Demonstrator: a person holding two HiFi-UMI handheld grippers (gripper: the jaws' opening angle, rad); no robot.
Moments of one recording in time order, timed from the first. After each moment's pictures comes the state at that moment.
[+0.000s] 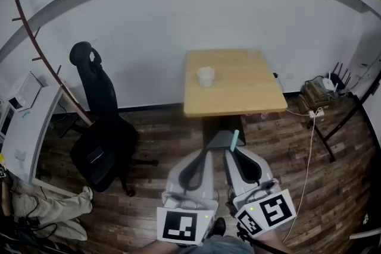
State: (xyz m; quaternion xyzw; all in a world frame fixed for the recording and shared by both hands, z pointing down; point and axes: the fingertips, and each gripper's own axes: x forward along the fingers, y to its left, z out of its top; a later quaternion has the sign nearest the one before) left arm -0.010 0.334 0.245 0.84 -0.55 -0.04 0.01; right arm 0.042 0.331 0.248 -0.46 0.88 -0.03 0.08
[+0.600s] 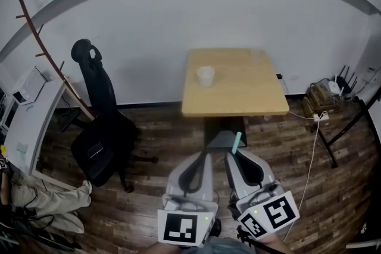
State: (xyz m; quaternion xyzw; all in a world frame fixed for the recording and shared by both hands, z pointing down) left arm 0.023 0.321 0.258 0.82 -0.58 -0.04 0.01; right arm 0.080 0.318 0.255 -0.43 0.90 -0.05 0.09
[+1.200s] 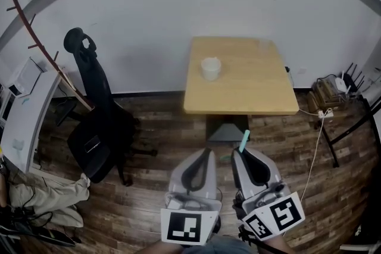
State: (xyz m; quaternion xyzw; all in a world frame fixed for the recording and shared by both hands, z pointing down) left arm 0.006 0.258 0.291 0.81 -0.58 -0.02 0.03; right arm 0.067 0.257 0.279 -0.43 0.90 -0.06 0.07
